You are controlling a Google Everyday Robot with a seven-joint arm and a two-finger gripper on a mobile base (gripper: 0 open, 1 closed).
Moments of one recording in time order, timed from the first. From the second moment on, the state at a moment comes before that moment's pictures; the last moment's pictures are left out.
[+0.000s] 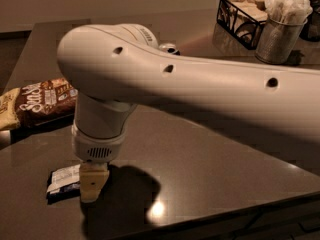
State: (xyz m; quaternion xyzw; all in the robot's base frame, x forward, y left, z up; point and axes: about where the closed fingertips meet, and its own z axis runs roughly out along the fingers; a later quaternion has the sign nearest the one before) arm 0.355 0.131 0.828 -0.76 0.63 0.15 0.10
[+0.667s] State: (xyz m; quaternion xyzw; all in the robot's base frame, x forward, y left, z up) arm 0.356 0.129 0.833 -0.76 0.63 0.15 0.10
